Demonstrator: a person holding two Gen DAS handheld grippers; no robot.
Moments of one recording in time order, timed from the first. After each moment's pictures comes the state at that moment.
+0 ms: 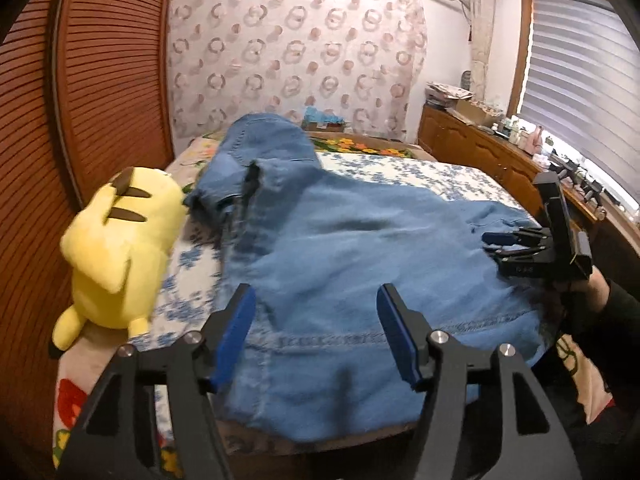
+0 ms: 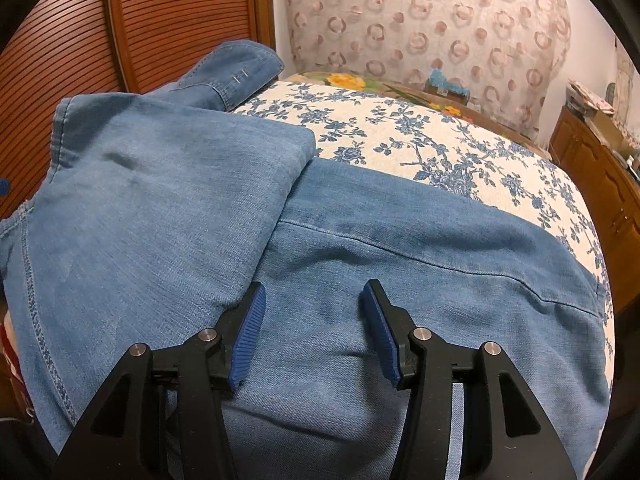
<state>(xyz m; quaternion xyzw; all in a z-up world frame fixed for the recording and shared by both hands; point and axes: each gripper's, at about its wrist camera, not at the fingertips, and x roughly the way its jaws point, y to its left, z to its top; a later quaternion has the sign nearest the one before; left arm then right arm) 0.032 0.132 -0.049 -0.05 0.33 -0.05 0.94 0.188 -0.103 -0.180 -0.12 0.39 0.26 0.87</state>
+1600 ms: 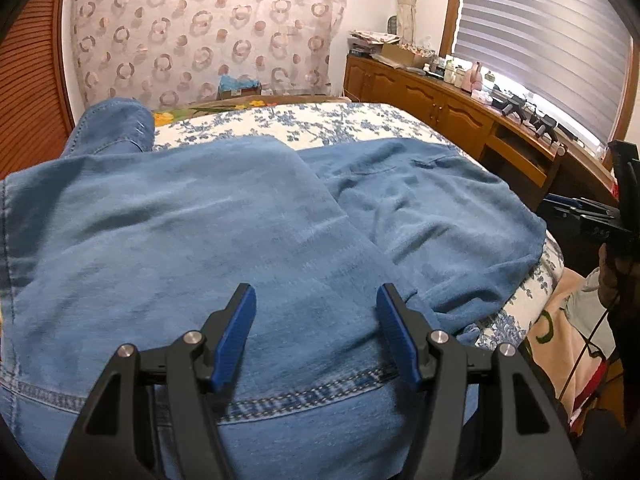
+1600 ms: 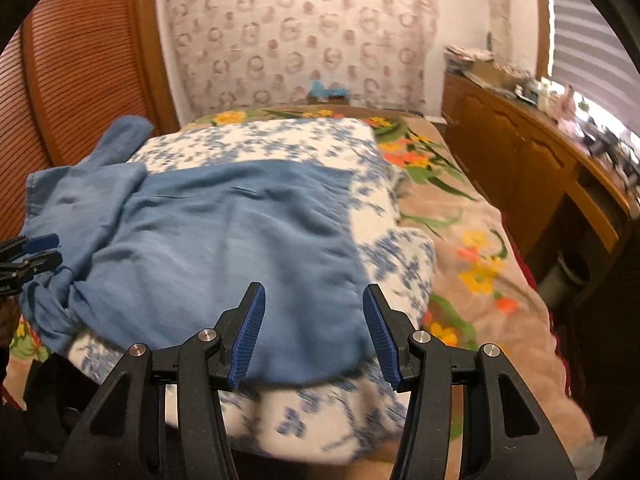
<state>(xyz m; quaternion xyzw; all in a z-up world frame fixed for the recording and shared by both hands) 0.094 -0.034 -0.085 0.01 0.38 -0.16 0.91 0.094 -0.336 -0.144 -0.01 0.36 0.10 0.93</state>
